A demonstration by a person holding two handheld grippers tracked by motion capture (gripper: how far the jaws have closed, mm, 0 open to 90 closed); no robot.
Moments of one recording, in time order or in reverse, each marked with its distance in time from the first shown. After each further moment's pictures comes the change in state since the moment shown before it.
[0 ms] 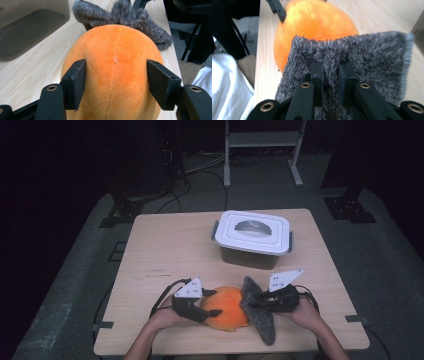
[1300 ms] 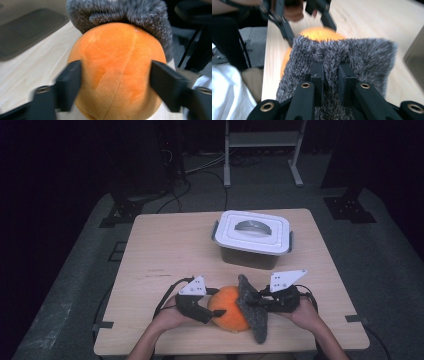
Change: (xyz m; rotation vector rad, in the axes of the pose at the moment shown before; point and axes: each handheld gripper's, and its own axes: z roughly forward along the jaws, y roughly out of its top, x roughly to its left) left arm -0.005 0.012 0.003 -0.006 0.028 -0.028; right arm 0.014 0.017 -0.008 -0.074 -0.011 -0.058
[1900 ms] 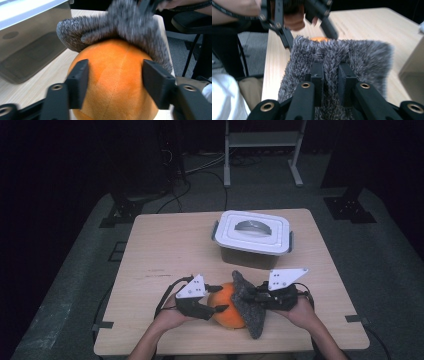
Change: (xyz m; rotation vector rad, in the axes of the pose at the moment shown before) left arm -0.008 0.015 -0.007 -0.077 0.034 0.050; right arm 0.007 0.017 0.001 -0.056 -0.018 -0.041
